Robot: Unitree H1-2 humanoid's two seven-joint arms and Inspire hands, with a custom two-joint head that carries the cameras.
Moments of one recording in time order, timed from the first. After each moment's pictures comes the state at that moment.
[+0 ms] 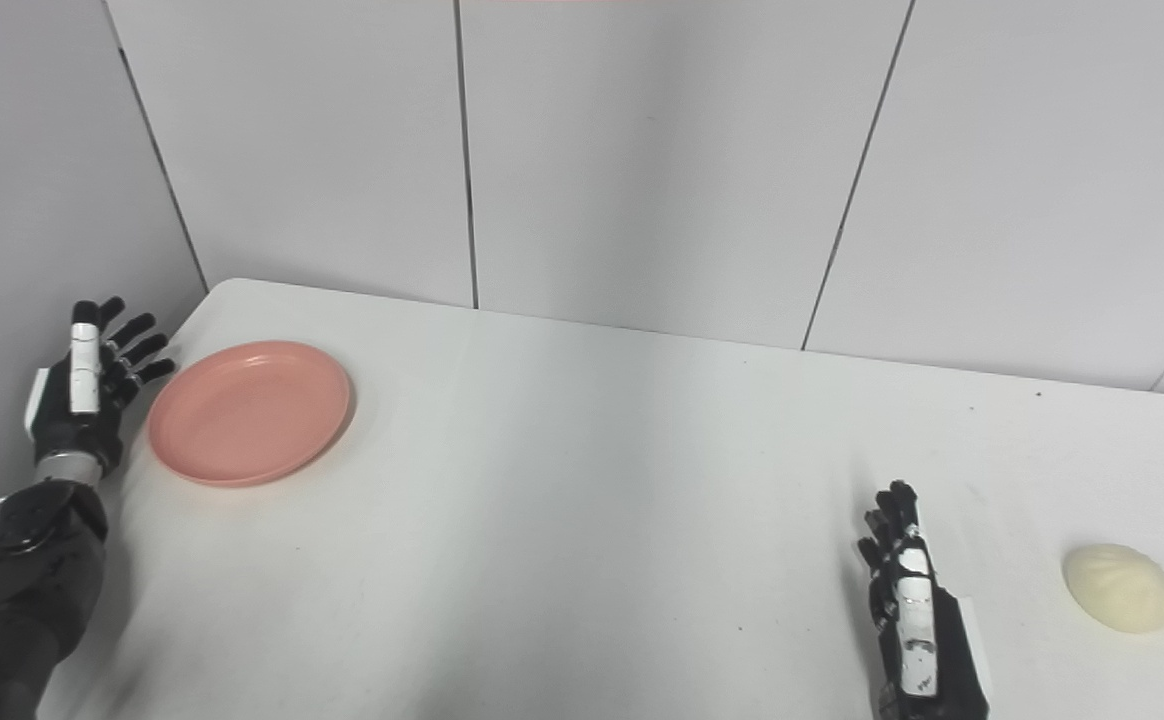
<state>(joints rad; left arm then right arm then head) -0.64 0.46 0.33 1.11 -0.28 -0.42 -0.08 -0.02 -0.10 -0.10 -0.08 0.18 -0.07 0.11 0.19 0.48</state>
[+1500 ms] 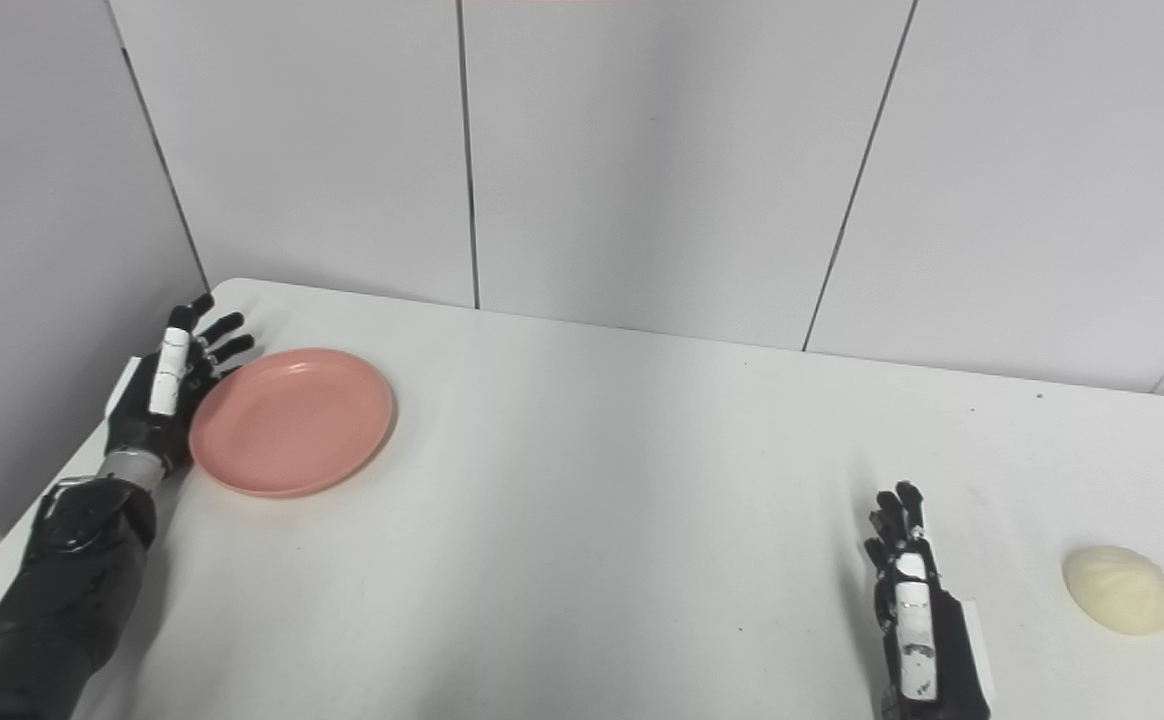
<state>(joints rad) -0.58 0.39 0.23 0.87 -0.26 -0.29 -0.19 -0.02 -0.10 -0.10 -0.08 0.16 -0.10 0.10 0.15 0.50</state>
